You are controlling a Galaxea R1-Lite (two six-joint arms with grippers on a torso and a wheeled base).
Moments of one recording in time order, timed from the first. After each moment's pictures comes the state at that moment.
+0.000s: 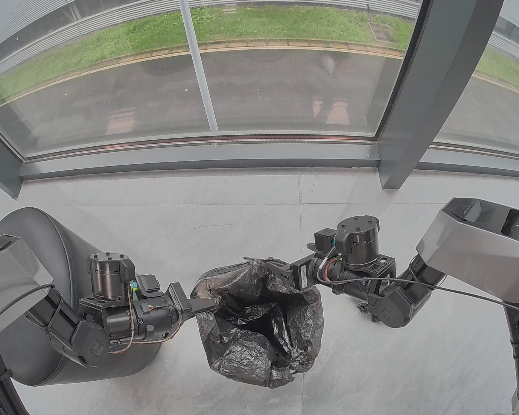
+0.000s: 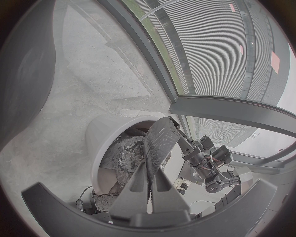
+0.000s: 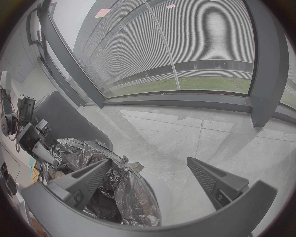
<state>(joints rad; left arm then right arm) -0.26 2.06 -0.65 -0.86 -0.60 -0.82 0.56 2.38 -1.11 -1.00 0.04 0.12</state>
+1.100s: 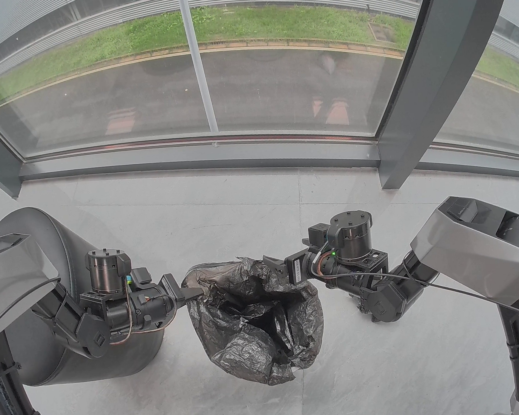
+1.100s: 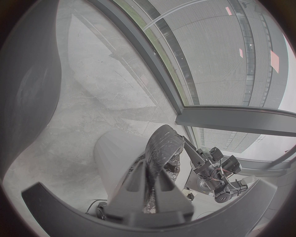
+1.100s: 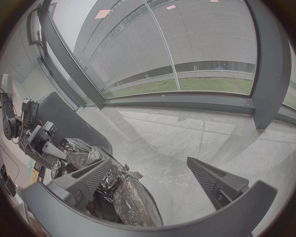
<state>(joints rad) -0.21 2.13 -0.72 -0.90 -0.53 -0.80 0.56 2.41 -1.21 -0.95 0.03 0.12</state>
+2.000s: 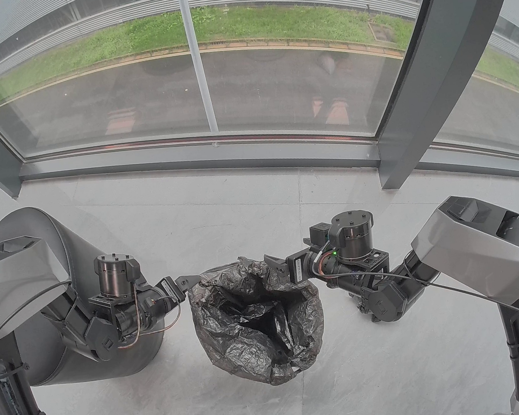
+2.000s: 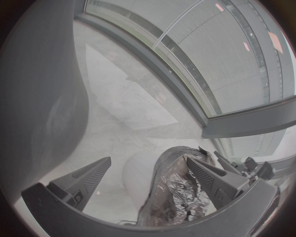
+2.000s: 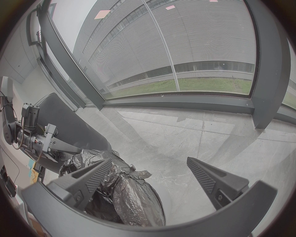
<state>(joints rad) -0.23 2.17 -0.72 -0.91 -0.18 -0.71 0.55 2.41 -1.20 -0.96 0.03 0.12</state>
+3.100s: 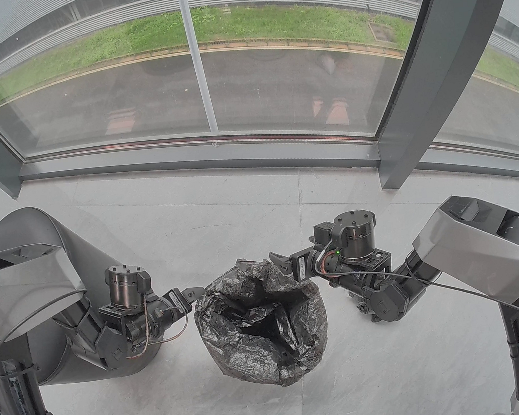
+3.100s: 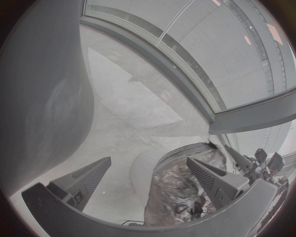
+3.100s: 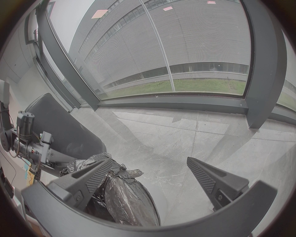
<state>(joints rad) -0.26 2.23 -0.70 -0.96 -0.10 -0.68 0.55 2.41 -1.19 -0.96 -0.01 0.12</state>
